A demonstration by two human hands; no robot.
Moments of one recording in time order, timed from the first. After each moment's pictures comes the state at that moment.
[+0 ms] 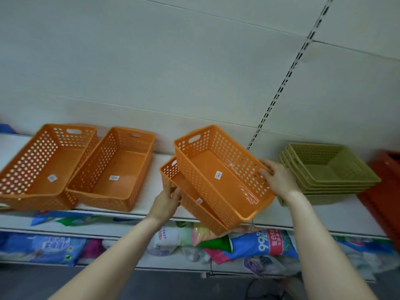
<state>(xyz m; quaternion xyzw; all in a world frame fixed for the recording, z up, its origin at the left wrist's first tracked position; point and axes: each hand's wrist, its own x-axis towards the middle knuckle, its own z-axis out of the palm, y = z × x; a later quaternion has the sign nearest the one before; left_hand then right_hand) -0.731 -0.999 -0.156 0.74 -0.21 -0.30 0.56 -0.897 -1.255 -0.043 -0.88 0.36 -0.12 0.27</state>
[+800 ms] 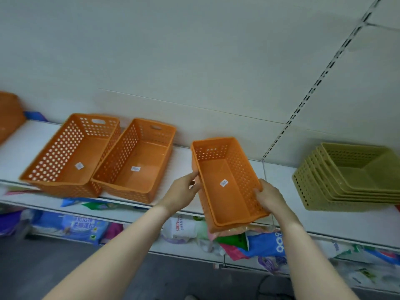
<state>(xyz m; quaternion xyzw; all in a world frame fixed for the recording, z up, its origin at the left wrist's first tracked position) -0.706 -0.999 -0.130 0.80 -0.31 -0.28 0.42 -0.860 -1.218 -0.124 -0.86 0.44 0.07 0.25</state>
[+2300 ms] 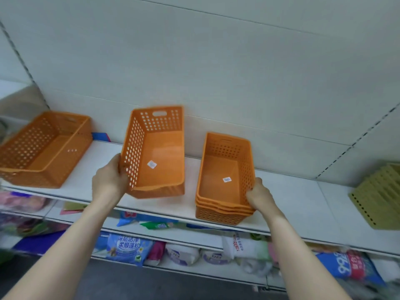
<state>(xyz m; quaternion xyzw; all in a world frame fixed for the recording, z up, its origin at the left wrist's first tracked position) -0.464 -0.675 -0.087 0.94 -0.13 0.05 0.32 -0.662 -0.982 -0.099 -0.82 0.47 0.02 0.33</state>
